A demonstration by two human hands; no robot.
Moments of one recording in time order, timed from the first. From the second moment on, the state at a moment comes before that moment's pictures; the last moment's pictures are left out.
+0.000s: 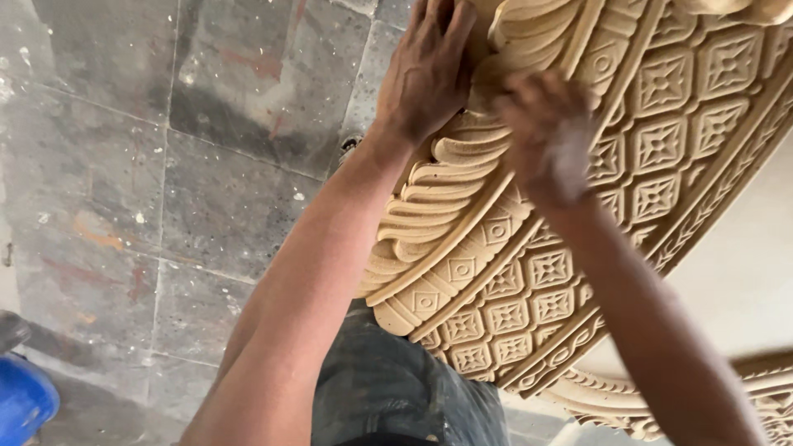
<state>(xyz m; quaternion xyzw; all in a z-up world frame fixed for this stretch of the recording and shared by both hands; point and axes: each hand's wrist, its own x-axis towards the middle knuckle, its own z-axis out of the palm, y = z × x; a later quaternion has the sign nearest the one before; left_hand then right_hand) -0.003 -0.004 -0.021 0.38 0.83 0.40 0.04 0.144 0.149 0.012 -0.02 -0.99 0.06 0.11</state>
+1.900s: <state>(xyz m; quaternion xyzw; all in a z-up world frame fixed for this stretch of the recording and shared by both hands) -0.008 -0.002 -0.019 0.36 0.83 0.42 0.08 0.155 0.168 0.030 -0.04 -1.00 -0.06 0.03</state>
